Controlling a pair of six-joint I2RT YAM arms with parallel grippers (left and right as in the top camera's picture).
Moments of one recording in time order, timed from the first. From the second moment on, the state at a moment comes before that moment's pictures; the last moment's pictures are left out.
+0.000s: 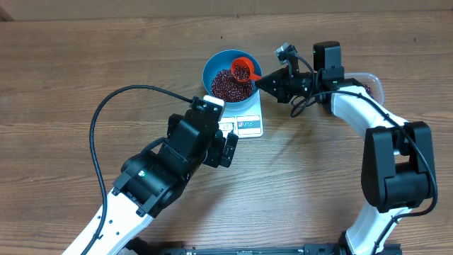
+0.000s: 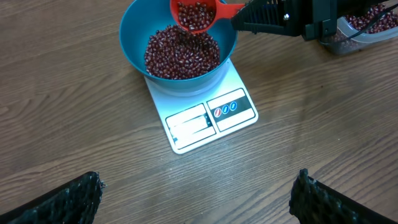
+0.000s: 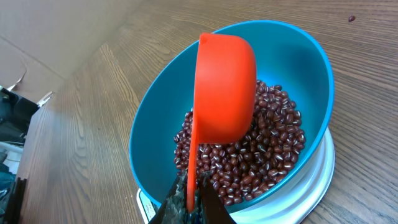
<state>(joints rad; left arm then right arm) -0.68 1.13 1.10 -0.76 -0.21 -0.26 0.13 1.96 1.26 -0.10 -0.97 -0.14</state>
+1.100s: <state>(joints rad) -0.68 1.13 1.10 -0.76 -0.21 -0.26 0.13 1.96 1.26 0.00 -0.93 -0.13</state>
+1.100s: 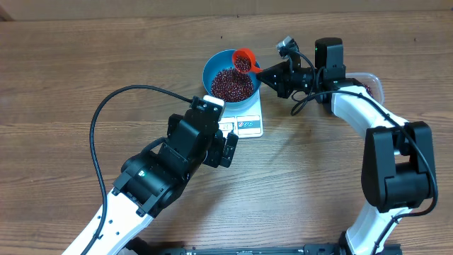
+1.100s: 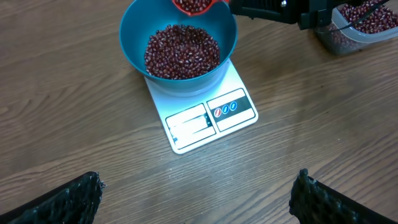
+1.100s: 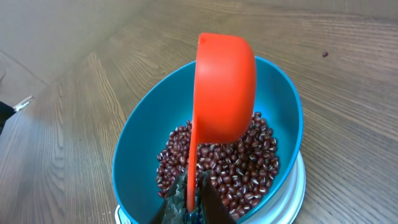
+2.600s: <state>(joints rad) -0.68 1.13 1.10 -0.76 -0.21 -0.26 0.14 1.96 1.26 -0.11 -0.85 -0.24</state>
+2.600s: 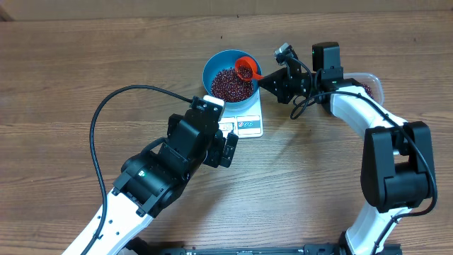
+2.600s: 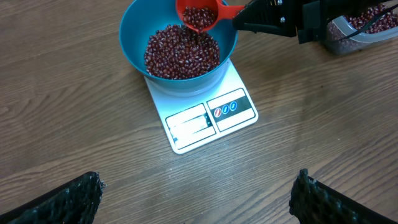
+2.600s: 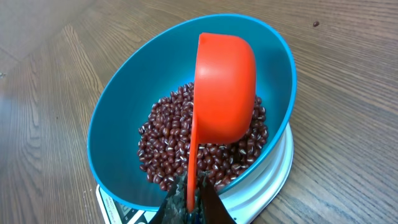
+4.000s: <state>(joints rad) -0.68 1.13 1.10 -0.76 -0.21 -0.26 0.05 1.64 1.26 -0.42 -1.02 0.10</state>
